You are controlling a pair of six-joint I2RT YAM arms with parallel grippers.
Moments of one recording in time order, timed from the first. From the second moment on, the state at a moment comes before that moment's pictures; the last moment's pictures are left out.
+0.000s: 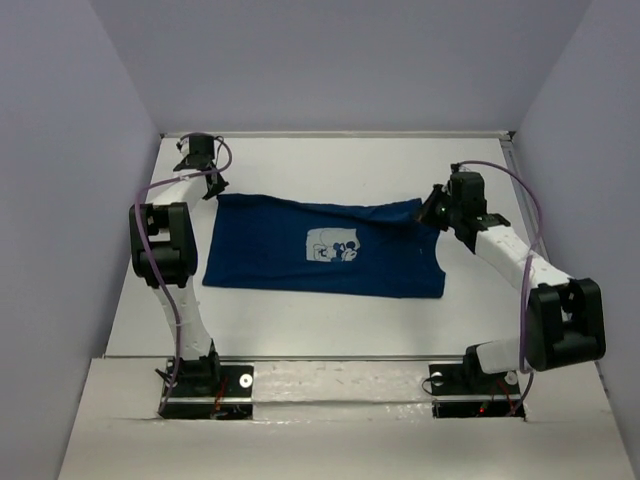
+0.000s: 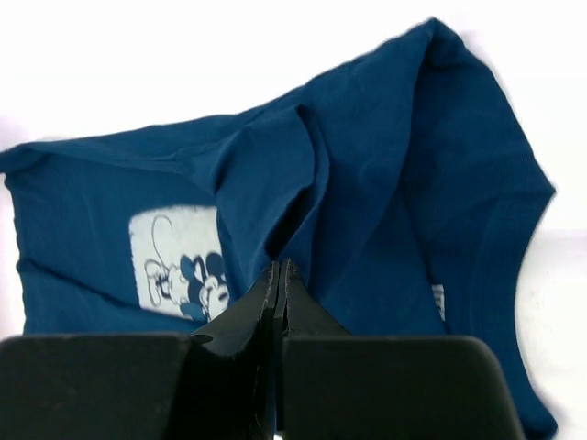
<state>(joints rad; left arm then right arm) 0.02 2.02 1.50 -0.36 -0.21 -0.48 0.17 1.42 0.94 -0.16 -0.17 0.58</state>
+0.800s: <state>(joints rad) 0.02 1.84 1.22 -0.27 -0.20 -0.51 0.17 1.18 0.56 -0.37 -0.13 0.70</state>
